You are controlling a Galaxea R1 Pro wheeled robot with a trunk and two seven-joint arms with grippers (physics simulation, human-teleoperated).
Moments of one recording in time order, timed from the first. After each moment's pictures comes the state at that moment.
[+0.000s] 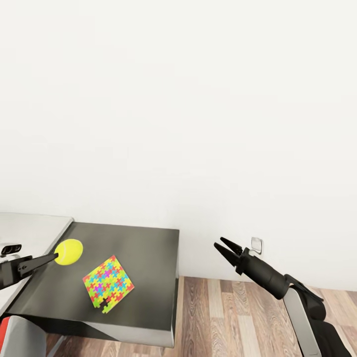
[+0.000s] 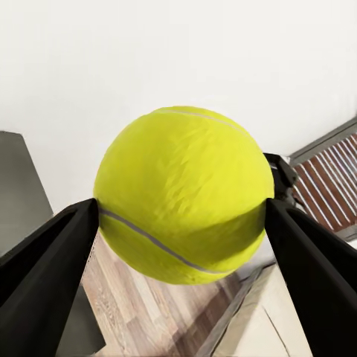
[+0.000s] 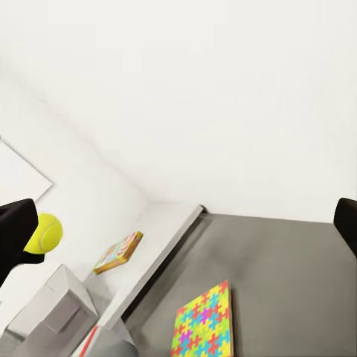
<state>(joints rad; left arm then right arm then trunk) -0.26 0.50 0.51 -1.41 0.36 0.95 -1.57 -0.23 -0.03 -0.17 -1.56 -0.54 0.53 0.95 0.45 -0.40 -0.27</state>
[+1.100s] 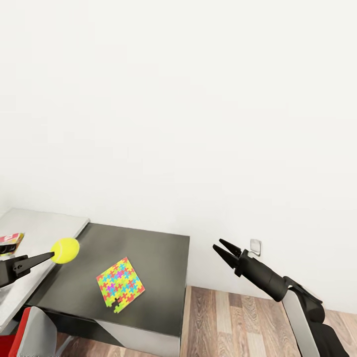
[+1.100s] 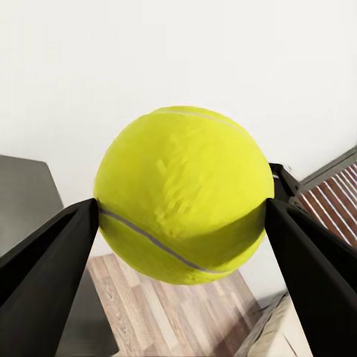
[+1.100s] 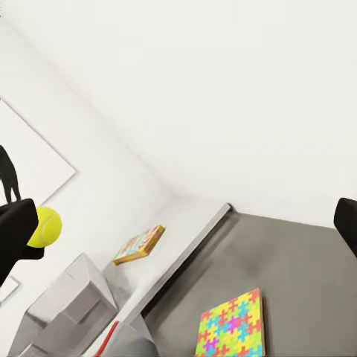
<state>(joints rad) -0.26 0.50 0.54 -1.41 0.36 0.95 -1.57 -0.22 -0.02 -0.16 -1.57 -0.54 0.52 0.95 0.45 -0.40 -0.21</state>
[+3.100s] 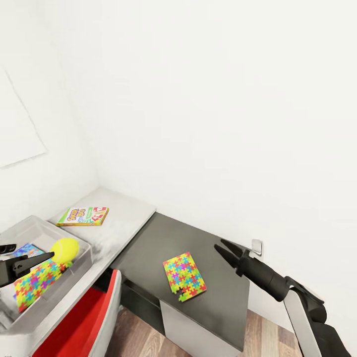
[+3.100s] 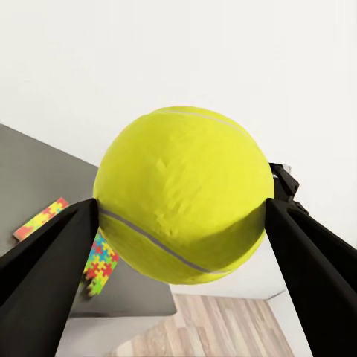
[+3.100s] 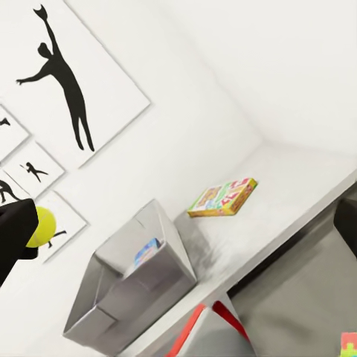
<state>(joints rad) -0.26 0.50 0.54 -1.42 0.36 0.95 -1.57 -0.22 -0.03 -0.17 -1.56 -0.54 0.53 0.95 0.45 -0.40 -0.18</state>
